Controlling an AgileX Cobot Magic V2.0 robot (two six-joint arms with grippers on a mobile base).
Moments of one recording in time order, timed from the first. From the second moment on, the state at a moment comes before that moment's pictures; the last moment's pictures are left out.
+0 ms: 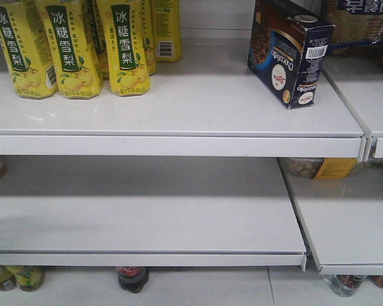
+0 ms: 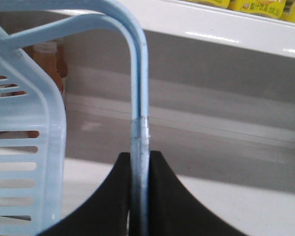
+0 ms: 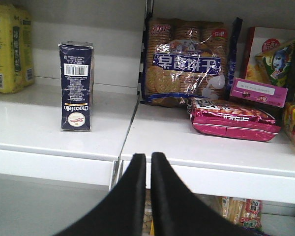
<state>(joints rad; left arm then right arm) 0.04 -0.01 0.03 -0.03 0.16 -0.19 0.01 0.22 -0.51 0.06 0.35 -0.15</state>
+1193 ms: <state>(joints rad) 0.04 -0.01 0.03 -0.01 0.14 0.02 0.01 0.22 -0.51 0.06 0.35 -0.15</state>
